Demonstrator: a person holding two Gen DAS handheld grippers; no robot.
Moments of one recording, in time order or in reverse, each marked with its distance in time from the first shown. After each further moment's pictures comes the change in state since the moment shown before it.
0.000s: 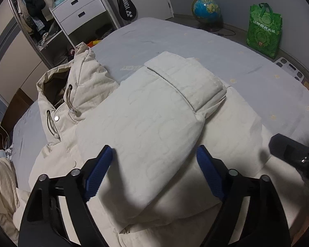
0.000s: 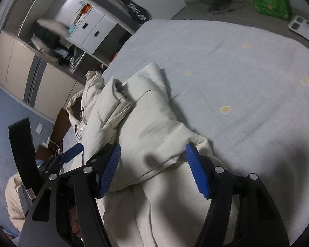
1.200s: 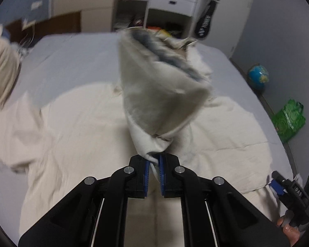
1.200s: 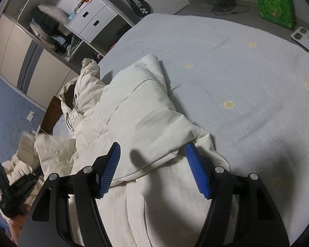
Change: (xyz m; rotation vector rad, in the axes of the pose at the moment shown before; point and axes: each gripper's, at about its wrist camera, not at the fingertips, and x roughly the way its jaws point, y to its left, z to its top) left arm -0.058 0.185 -0.116 -0.695 -0.048 -0.065; right arm 0.015 0.019 -0.008 -0.102 0.037 -0.072
